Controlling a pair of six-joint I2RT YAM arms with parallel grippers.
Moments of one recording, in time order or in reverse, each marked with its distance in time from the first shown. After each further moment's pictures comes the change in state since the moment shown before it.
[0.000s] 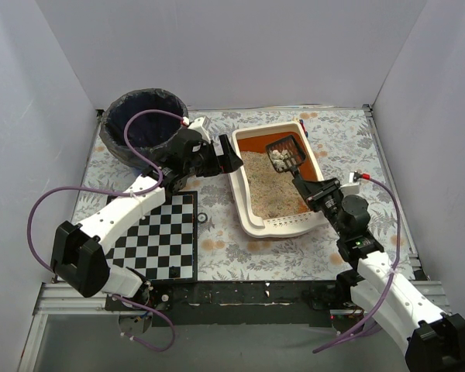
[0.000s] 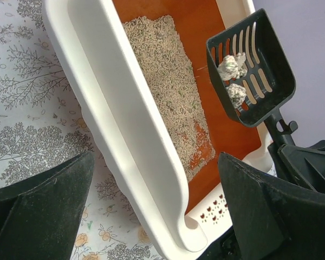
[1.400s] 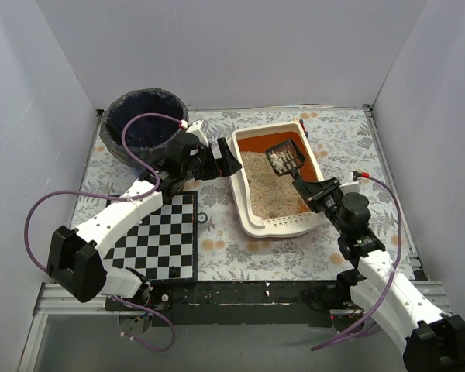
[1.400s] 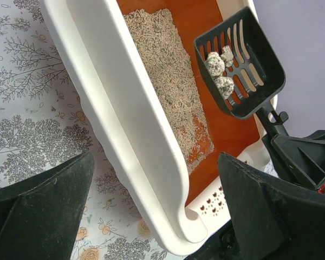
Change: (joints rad) left arm 0.000 -0.044 -0.056 0.013 0.015 -0.003; right arm -0.024 -0.004 -0.002 -0.061 -0.034 -0.026
